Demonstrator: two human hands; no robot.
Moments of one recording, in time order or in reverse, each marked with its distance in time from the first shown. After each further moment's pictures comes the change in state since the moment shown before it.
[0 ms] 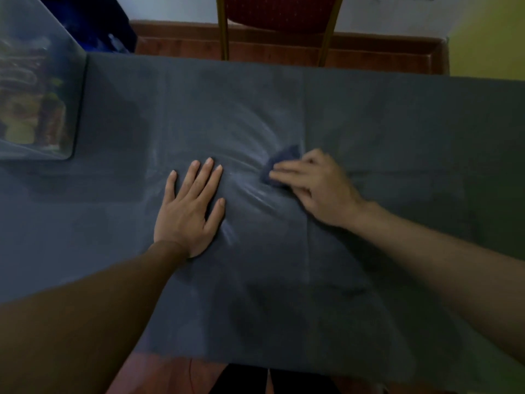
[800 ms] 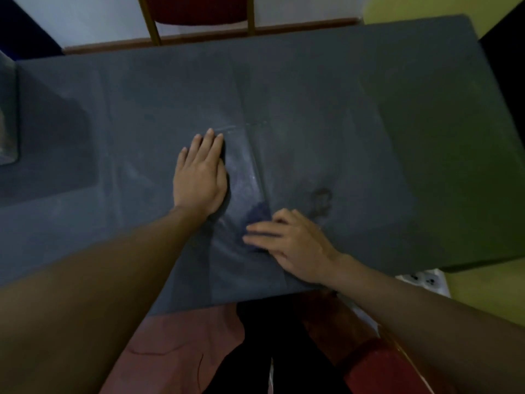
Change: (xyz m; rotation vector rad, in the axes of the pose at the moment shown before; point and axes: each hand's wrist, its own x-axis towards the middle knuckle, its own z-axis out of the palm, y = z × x) left_hand -0.001 0.099 0.001 -0.156 0.103 0.110; right_hand -0.174 -0.136 0.025 -0.040 0.007 0.093
